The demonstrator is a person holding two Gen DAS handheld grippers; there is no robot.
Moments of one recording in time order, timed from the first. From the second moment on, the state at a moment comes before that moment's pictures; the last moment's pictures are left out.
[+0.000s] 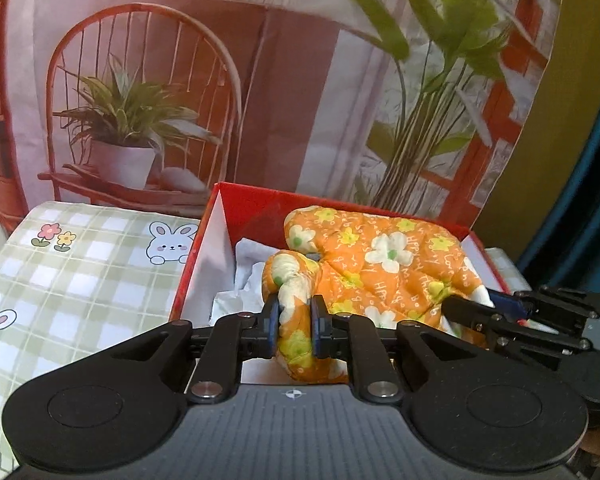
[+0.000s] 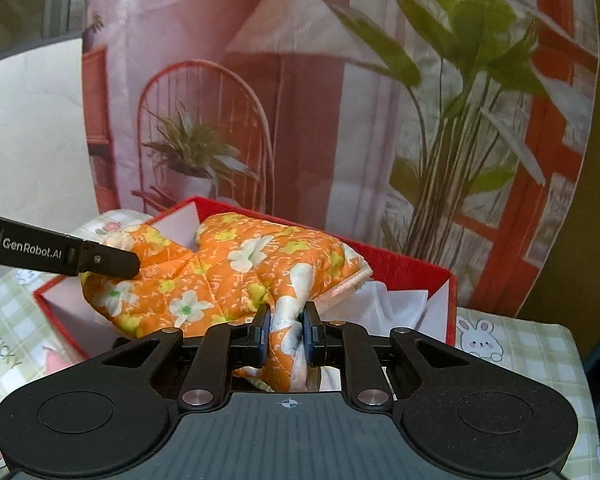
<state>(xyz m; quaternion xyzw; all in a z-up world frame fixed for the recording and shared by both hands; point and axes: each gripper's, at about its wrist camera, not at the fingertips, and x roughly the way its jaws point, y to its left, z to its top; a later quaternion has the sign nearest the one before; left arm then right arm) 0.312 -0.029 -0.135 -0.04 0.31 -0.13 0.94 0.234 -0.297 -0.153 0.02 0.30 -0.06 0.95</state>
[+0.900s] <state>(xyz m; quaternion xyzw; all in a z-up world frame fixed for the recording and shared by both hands) 0.219 -0.004 -0.109 0.00 0.25 -0.19 0.95 0.129 -0.268 -0.134 0.00 0.21 -0.04 0.98</state>
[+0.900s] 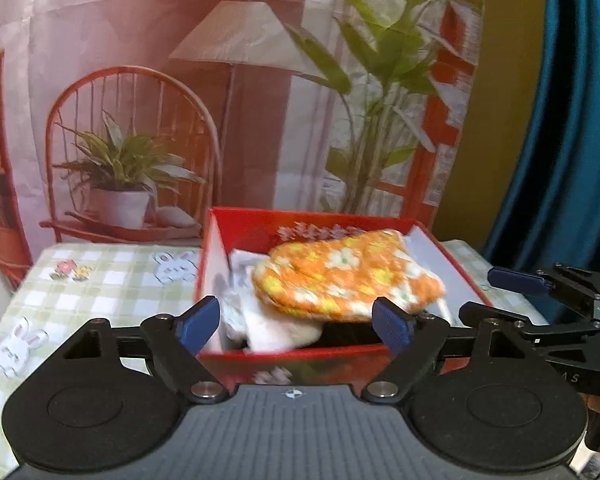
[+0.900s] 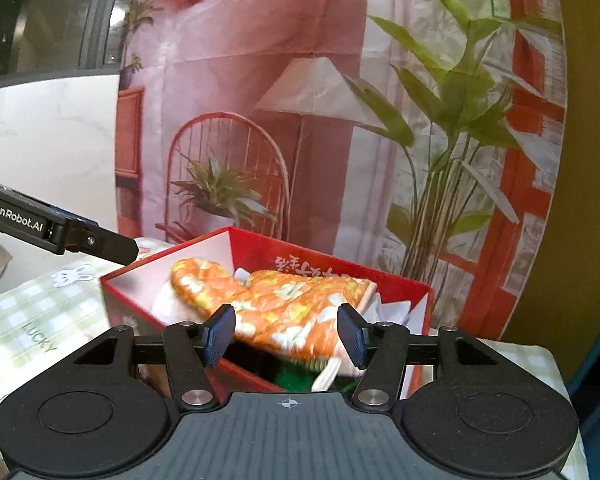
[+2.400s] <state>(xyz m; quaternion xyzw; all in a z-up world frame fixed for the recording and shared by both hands) 0.167 -0.019 -0.218 -0.07 0.37 -0.26 0.89 0.083 -0.212 -0.232 0.04 0.43 0.01 0.90</state>
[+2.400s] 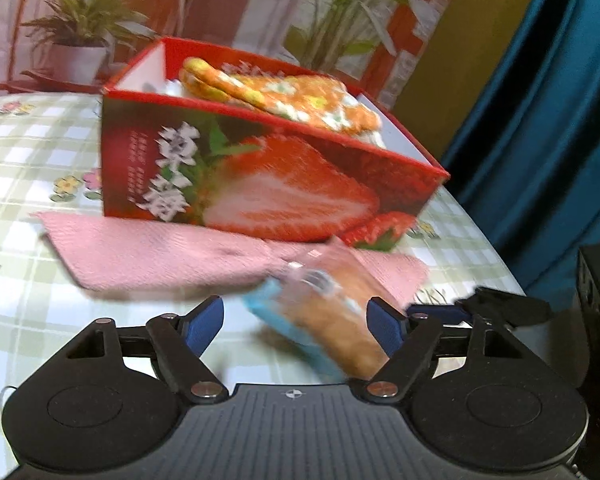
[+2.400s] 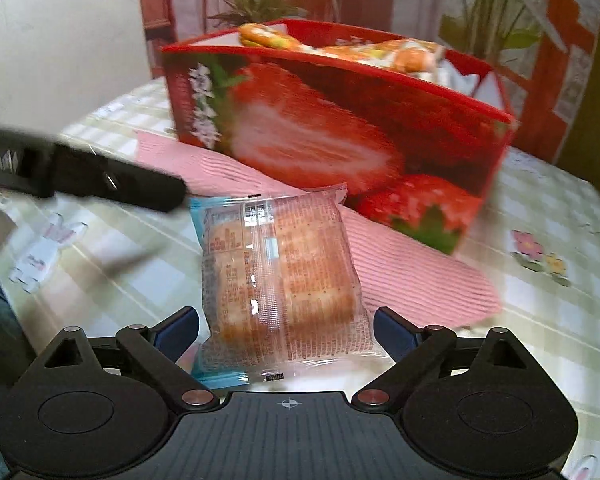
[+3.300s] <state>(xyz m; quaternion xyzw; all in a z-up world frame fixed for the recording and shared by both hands) 0.178 -0.029 -0.246 -0.07 0.41 -0.26 0.87 0.089 -0.206 -0.238 0.04 0.41 0.13 0.90</state>
